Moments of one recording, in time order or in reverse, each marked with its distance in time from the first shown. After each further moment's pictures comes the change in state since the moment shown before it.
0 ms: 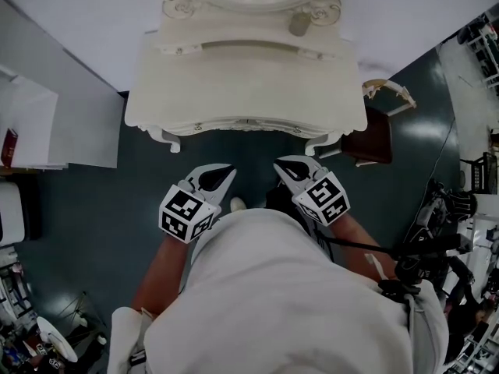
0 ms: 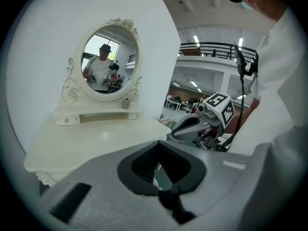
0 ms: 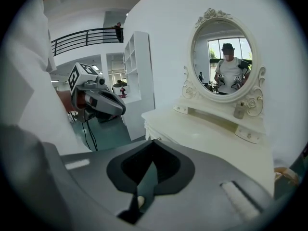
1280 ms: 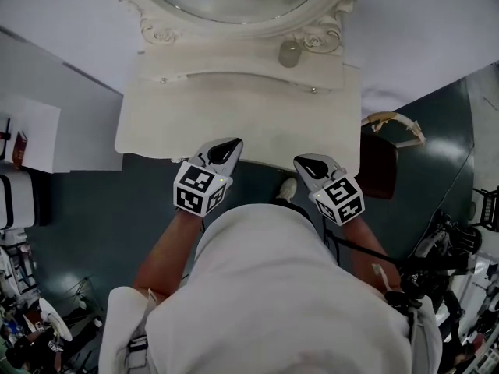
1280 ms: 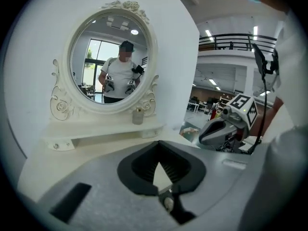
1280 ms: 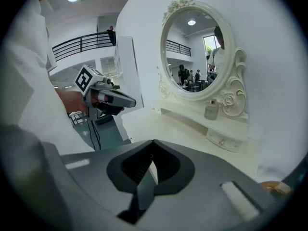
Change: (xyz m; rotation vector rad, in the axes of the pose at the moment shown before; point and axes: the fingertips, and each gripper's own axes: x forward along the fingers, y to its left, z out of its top) left arm 0.218 0.095 0.149 -0.008 -0.025 0.221; right arm -0.035 -0.263 0.004 0.046 0.001 0.025
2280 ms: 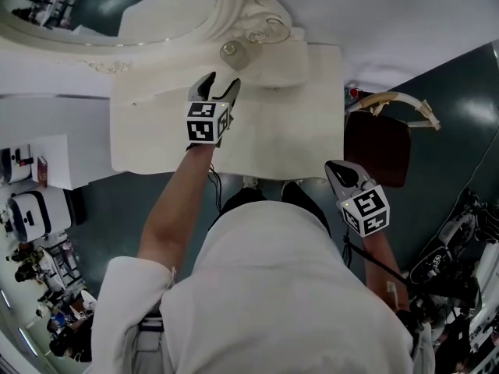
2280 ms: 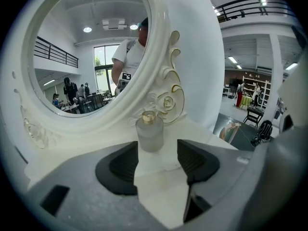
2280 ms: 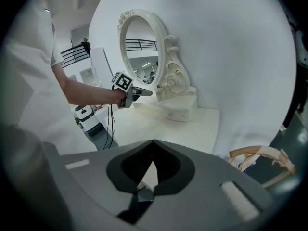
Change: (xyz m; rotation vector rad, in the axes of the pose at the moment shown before) left arm 0.297 0.078 0.086 0.090 0.092 0.297; right arm -0.109 -0.216 -0.114 0.258 0.017 -0.059
